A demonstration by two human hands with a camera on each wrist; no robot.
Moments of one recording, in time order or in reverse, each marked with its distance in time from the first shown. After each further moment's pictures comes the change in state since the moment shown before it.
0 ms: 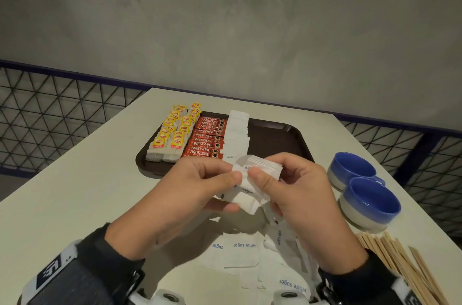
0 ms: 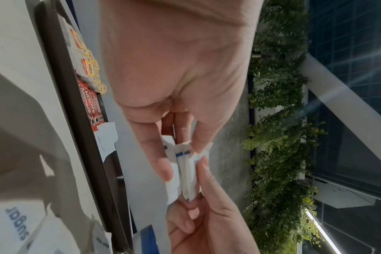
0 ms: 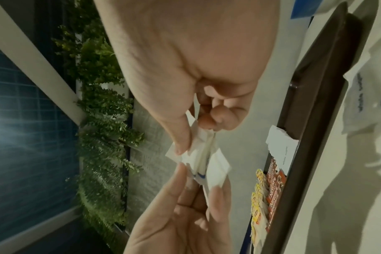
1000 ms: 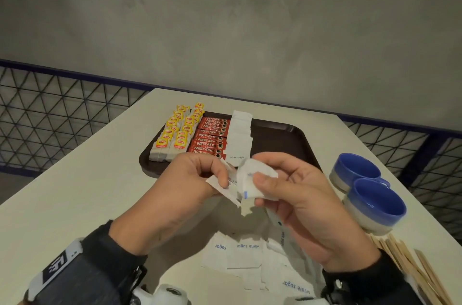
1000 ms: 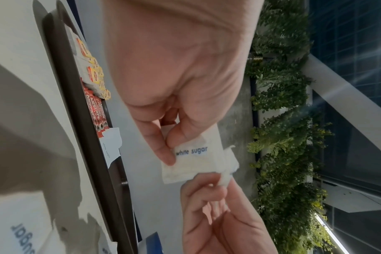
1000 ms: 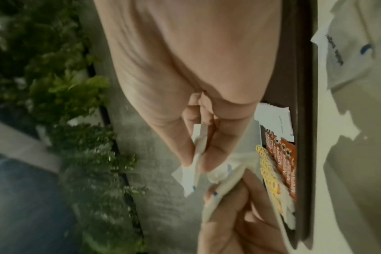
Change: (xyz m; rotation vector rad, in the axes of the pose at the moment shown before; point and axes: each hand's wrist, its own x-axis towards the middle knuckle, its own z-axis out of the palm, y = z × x) left_hand 0.004 -0.002 -0.009 0.229 0.145 0.118; right_hand 0.000 -0.006 0.000 0.451 -0.165 0.241
